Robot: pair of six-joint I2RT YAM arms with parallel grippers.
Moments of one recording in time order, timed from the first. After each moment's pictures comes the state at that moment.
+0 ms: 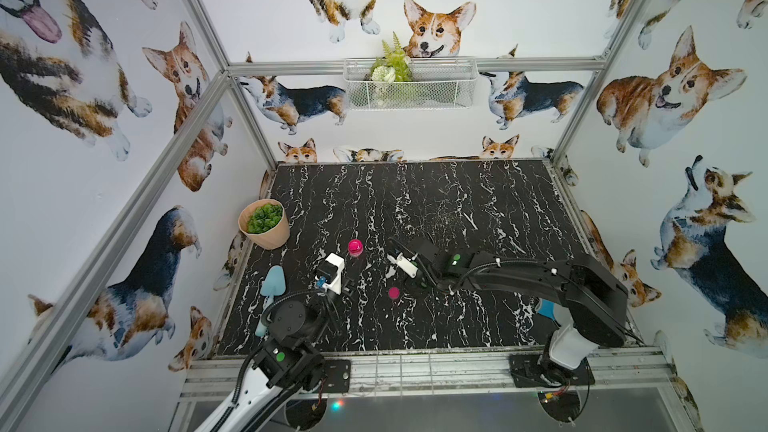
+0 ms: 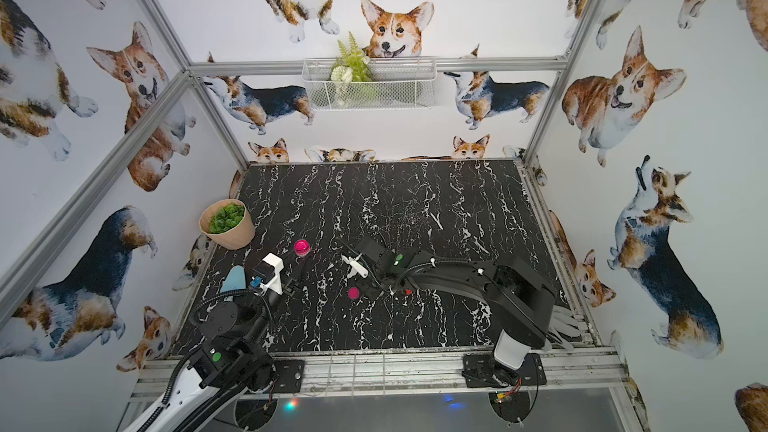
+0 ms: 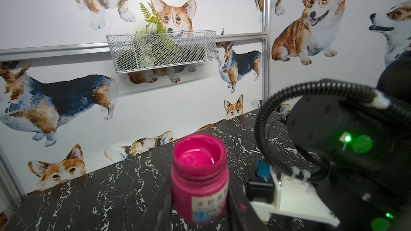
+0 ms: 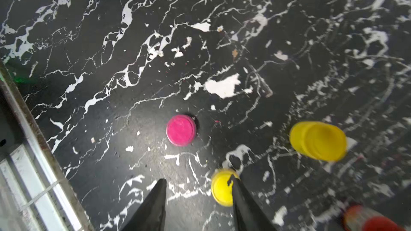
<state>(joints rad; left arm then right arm) -0.72 0.16 0.24 0.15 -0.18 0.14 1.11 1.71 1.11 -0.41 0.00 0.13</state>
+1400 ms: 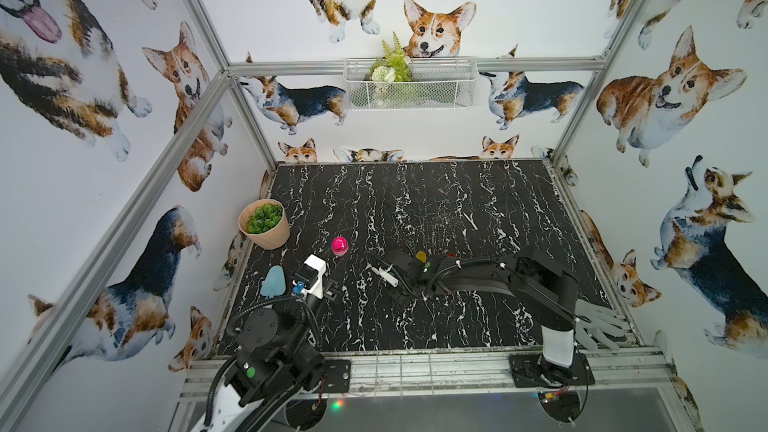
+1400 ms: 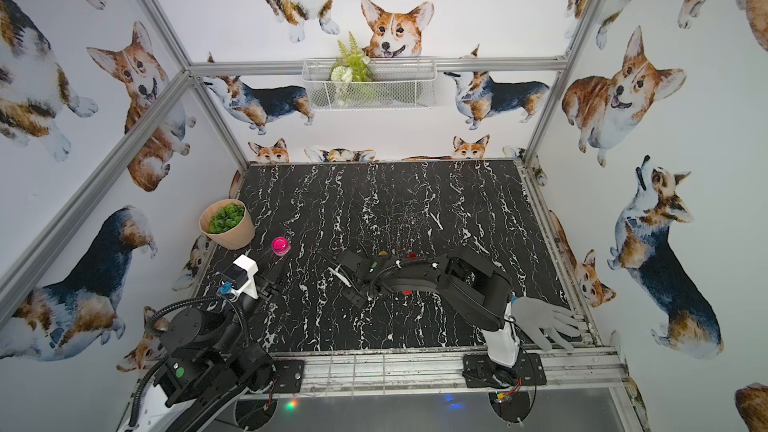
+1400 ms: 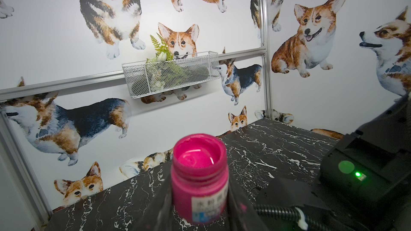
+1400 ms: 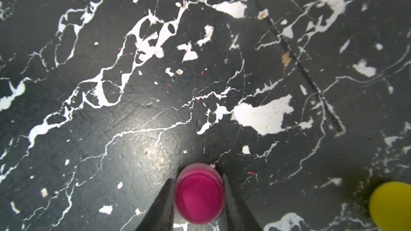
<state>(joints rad) -0.72 0.10 0.43 -0.09 -0.17 0.20 1.15 1.94 1.22 -0.38 0.04 0.13</state>
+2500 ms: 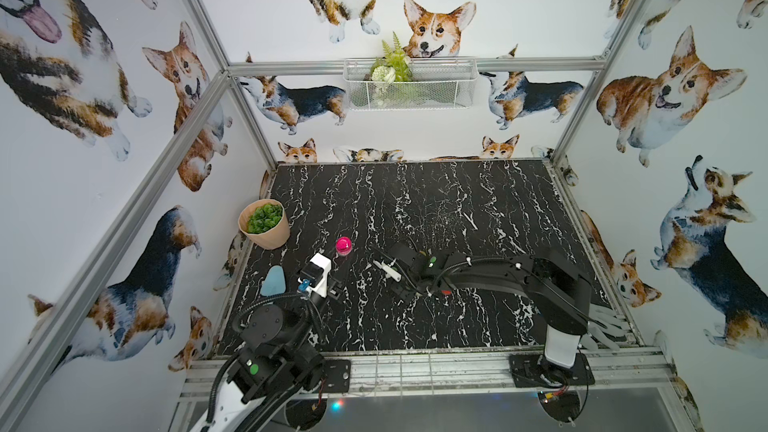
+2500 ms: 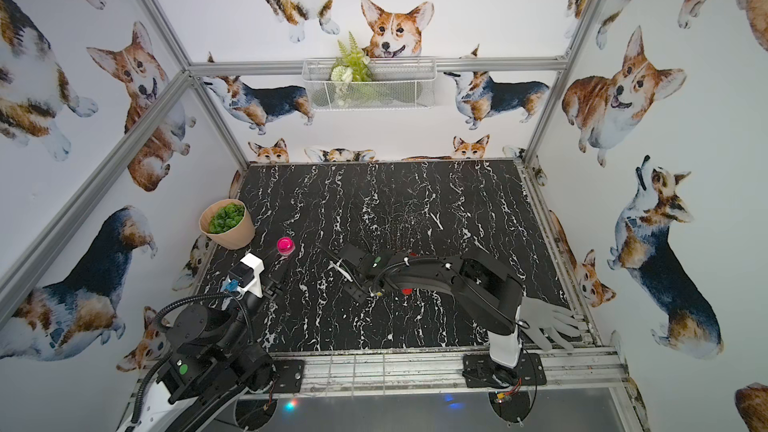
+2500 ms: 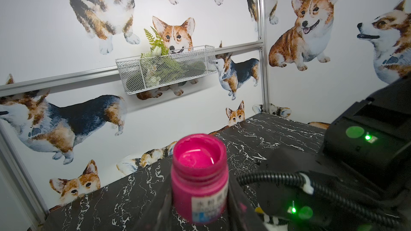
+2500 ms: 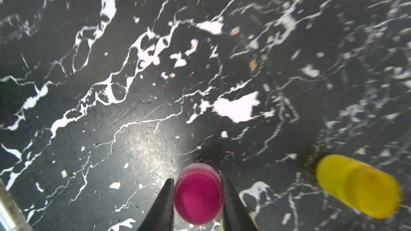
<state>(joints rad) -0.72 0.14 0.42 -0.08 -0.16 0.20 1.12 1.83 1.24 -0.47 0.06 0.13</state>
